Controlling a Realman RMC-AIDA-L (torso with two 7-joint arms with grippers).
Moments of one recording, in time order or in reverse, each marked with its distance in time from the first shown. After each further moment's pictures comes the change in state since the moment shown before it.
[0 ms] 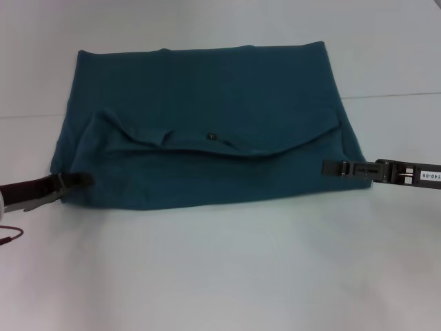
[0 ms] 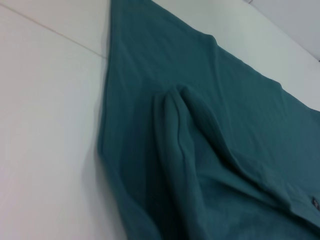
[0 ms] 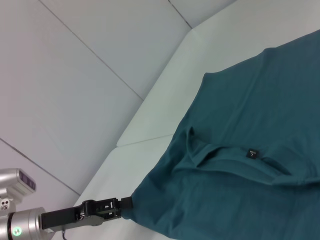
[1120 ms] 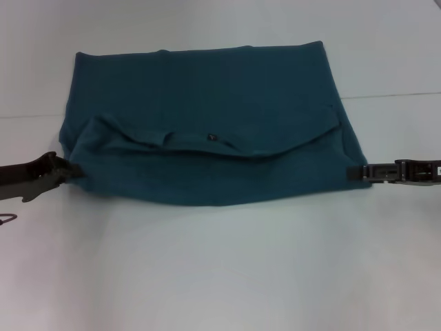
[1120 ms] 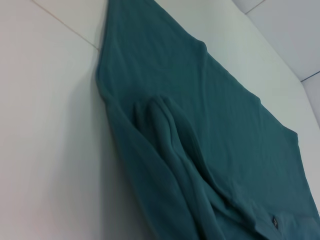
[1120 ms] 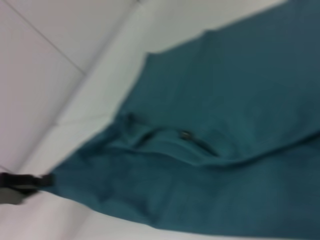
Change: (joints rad) left arm -0.035 0.043 -0.097 -0.001 0.040 0.142 -0.163; right arm 0.055 -0.066 0.006 -0.002 -0.190 0.064 0.125
